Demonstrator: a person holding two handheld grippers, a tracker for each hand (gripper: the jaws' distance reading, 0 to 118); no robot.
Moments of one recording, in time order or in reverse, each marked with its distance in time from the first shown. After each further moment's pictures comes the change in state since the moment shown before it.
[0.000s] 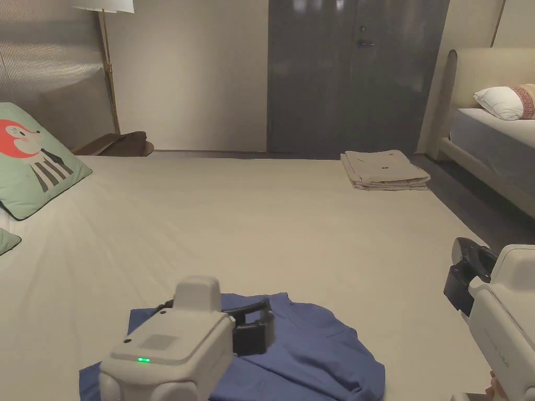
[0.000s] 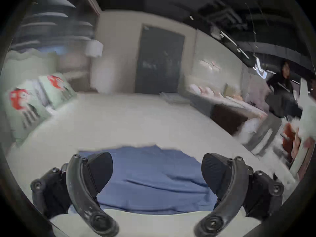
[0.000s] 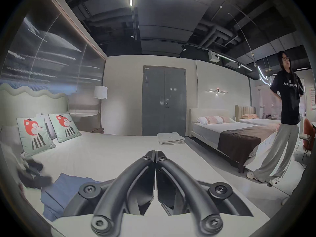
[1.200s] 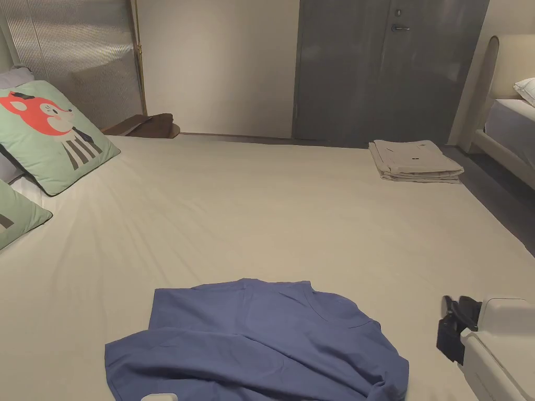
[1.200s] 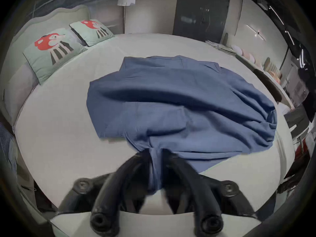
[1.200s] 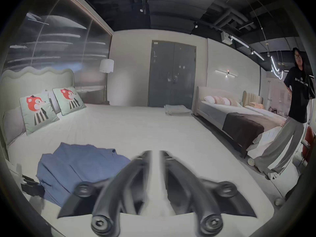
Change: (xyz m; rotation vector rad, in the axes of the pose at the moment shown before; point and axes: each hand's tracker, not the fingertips) left arm -0.055 -0.149 -0.001 -0.566 0.223 0.108; right arm -0.012 -0.069 -0.022 -0.292 0.050 0.057
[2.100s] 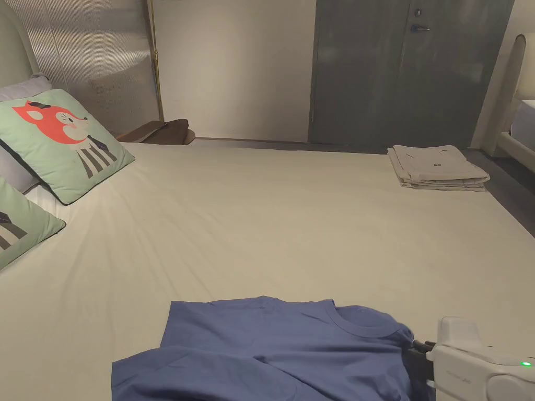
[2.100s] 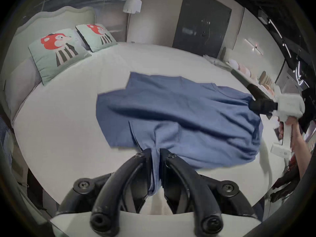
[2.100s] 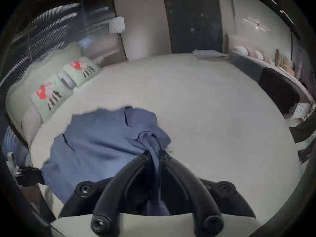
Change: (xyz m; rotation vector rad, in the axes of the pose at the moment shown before) left arm -0.019 0.014 0.045 0.136 -0.039 0.070; right arm 0.013 -0.033 -0.118 -0.357 0.294 -0.145
